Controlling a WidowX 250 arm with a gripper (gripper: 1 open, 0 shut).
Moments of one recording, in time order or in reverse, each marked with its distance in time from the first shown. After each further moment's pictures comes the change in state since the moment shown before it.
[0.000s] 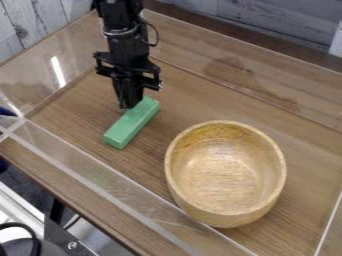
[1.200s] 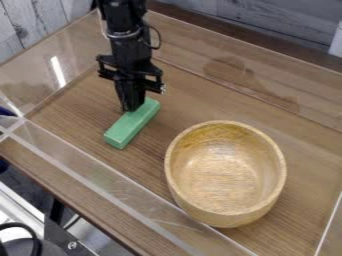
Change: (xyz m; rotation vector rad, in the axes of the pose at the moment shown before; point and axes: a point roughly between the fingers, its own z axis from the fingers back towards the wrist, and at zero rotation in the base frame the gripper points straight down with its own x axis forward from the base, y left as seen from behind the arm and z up) arm 0.001 -0.002 -0.006 -0.009 0.026 -0.002
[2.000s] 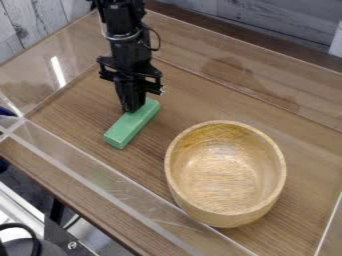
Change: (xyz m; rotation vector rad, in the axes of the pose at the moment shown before) arm 0.003 0.007 -0.003 0.003 -0.025 -0.007
